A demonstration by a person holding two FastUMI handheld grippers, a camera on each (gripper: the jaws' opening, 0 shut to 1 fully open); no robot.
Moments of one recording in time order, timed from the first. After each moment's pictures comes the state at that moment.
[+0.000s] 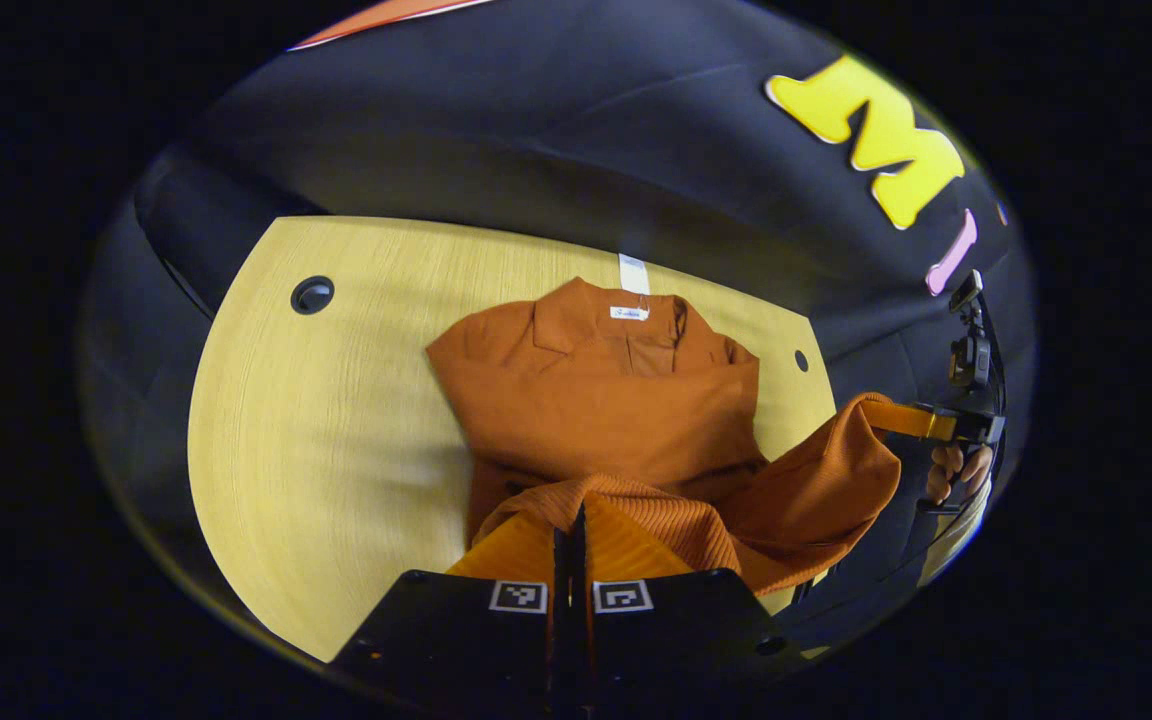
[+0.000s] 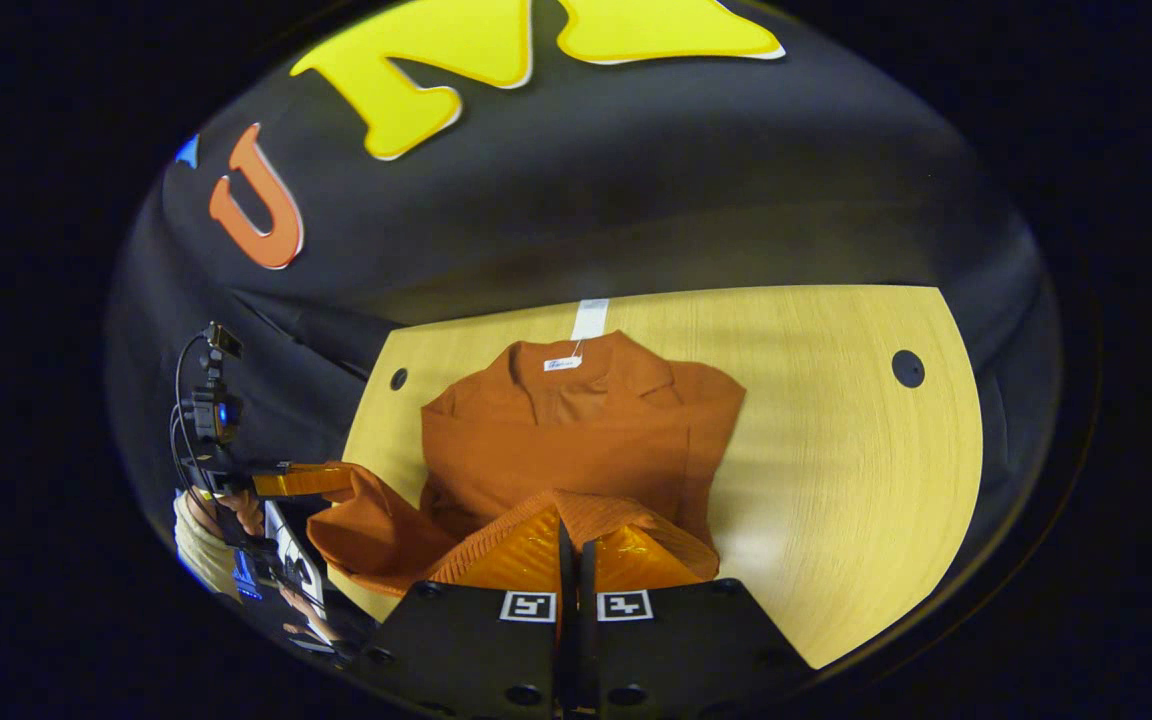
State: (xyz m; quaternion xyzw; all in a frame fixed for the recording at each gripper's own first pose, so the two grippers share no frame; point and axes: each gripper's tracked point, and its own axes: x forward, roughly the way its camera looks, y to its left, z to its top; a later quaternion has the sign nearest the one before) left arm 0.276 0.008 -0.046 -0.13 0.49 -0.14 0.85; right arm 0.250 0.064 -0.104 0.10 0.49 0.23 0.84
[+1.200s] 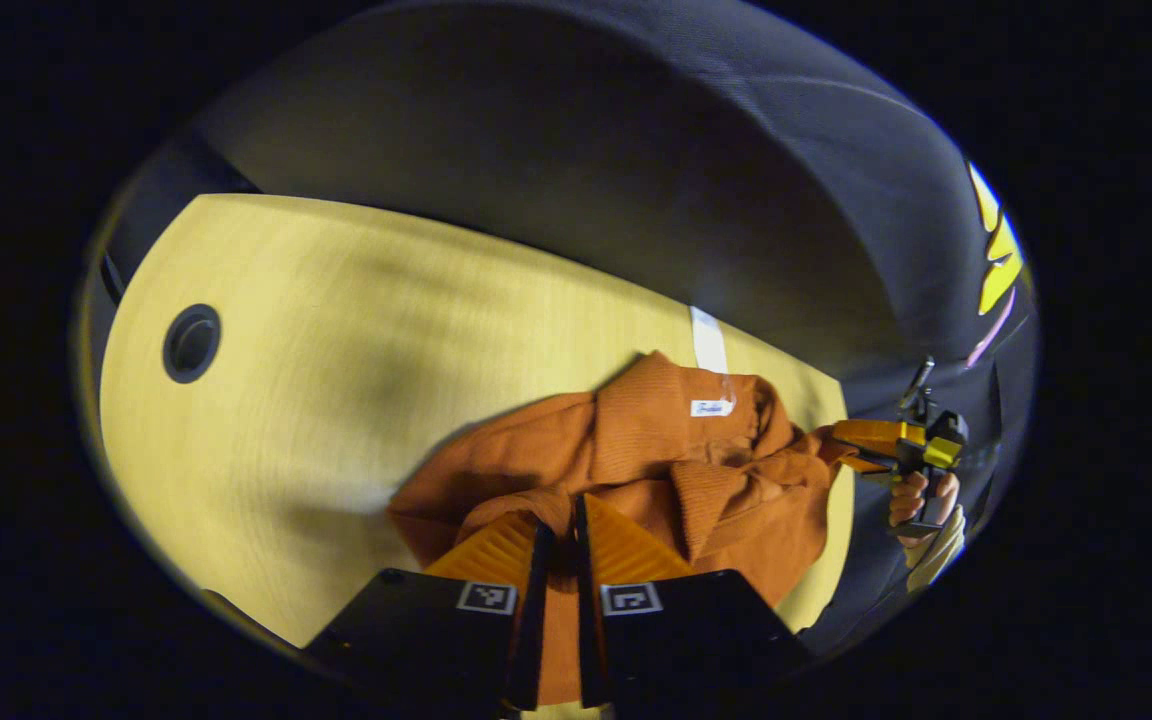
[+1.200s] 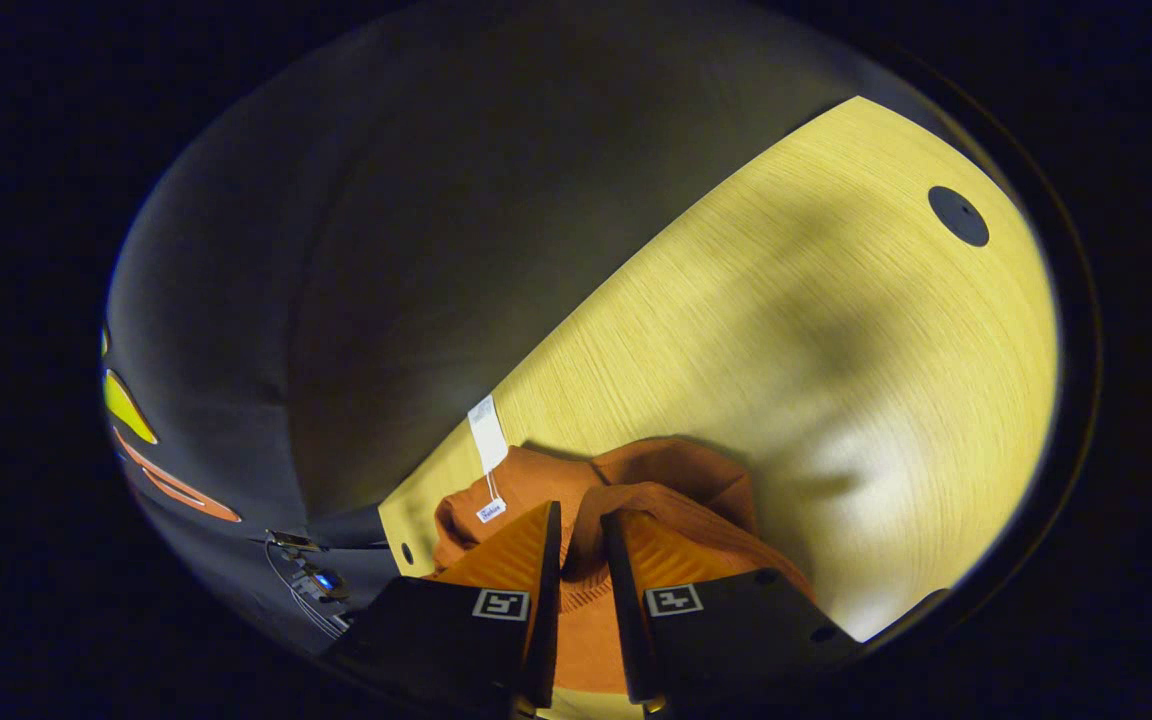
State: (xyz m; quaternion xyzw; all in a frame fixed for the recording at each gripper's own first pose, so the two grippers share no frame) left arm 0.411 -0.008 -0.145 -0.21 0.46 -0.18 0.85; right arm 0.401 0.075 -0.221 0.39 0.51 0.10 0.76
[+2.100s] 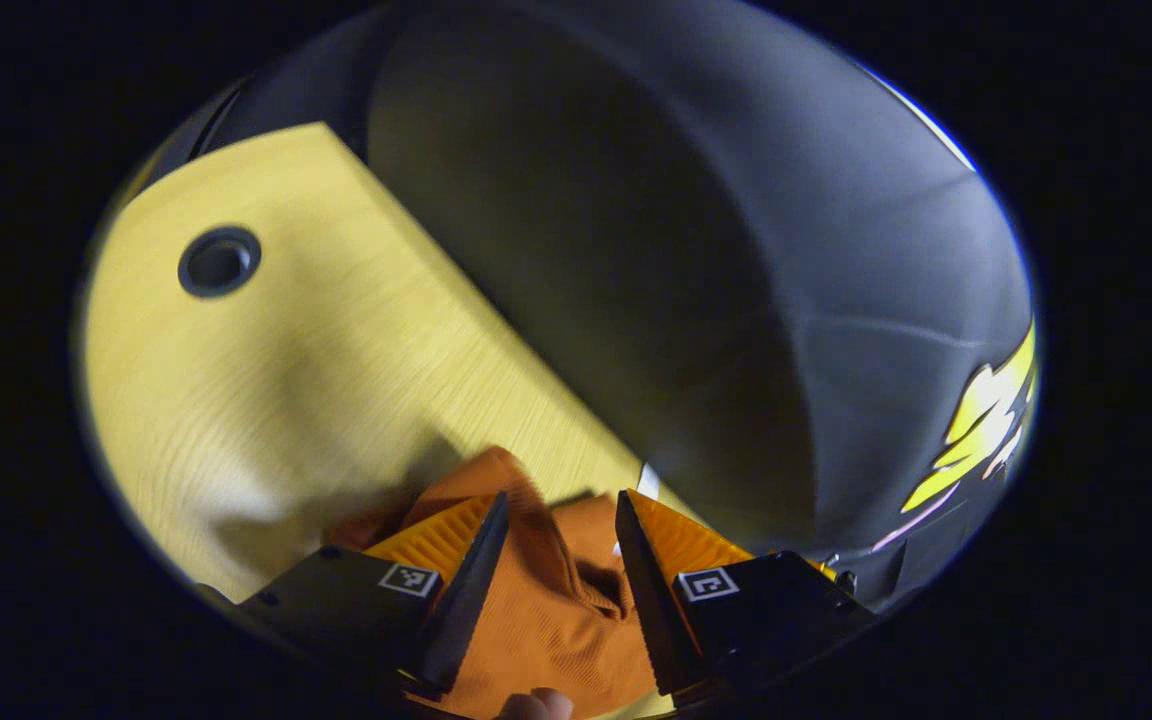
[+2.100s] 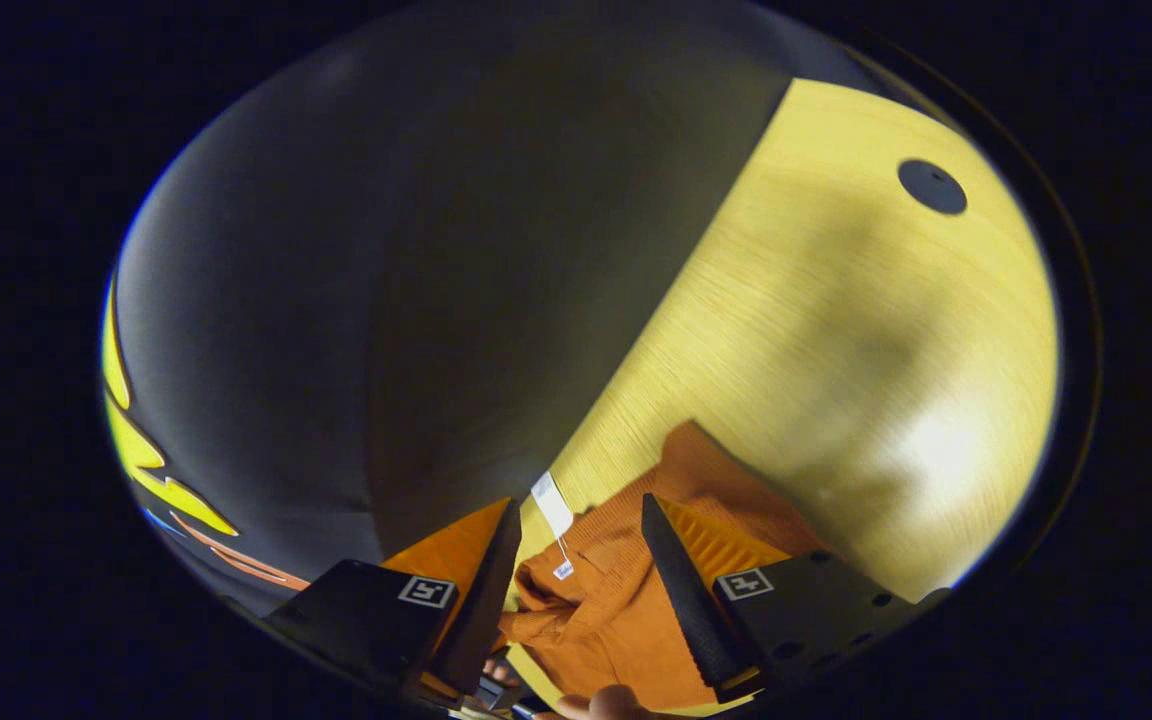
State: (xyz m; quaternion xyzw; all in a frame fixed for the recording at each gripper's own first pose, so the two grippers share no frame) left arm 0.478 0.028 -0.091 -0.45 0.24 -0.07 0.86; right arm 0.445 0.045 -0.175 0.49 0.40 0.08 0.77
